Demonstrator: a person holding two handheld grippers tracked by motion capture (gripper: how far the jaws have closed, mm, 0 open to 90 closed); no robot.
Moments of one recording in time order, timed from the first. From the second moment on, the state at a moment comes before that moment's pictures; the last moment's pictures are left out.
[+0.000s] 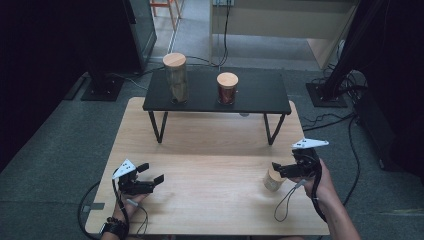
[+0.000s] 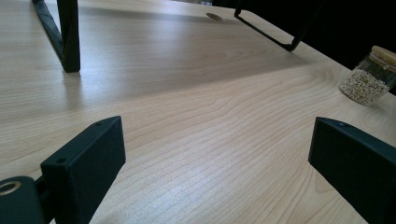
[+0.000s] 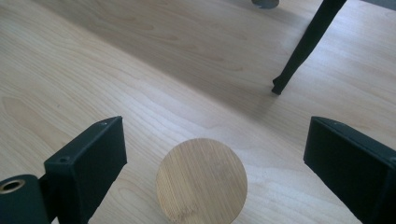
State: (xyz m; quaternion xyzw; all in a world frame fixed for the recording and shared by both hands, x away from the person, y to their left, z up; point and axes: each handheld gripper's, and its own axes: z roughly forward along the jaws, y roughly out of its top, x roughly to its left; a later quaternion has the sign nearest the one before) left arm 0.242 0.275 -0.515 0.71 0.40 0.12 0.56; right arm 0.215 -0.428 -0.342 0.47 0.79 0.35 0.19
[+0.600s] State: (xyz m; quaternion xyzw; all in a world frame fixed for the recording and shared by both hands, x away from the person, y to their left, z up) left arm 0.241 0.275 -0.515 0.71 0.40 0.12 0.56; right arm 0.203 -0.418 -0.377 0.49 0.79 0.32 0.20
